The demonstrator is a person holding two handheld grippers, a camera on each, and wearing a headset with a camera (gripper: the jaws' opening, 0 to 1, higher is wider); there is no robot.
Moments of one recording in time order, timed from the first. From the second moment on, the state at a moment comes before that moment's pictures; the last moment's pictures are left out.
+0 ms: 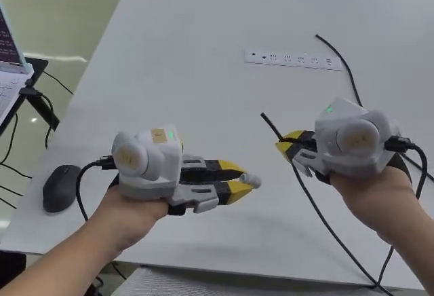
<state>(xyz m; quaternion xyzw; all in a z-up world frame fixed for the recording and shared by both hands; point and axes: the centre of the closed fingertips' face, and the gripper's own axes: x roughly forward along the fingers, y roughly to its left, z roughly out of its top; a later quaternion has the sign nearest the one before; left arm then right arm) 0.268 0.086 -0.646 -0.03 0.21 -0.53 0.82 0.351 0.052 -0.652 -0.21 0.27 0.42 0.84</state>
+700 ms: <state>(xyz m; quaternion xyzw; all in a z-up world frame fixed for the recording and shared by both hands) 0.258 0.154 -0.694 -0.05 0.23 -0.49 0.84 0.360 0.135 -0.686 -0.22 0.27 0.49 0.80</state>
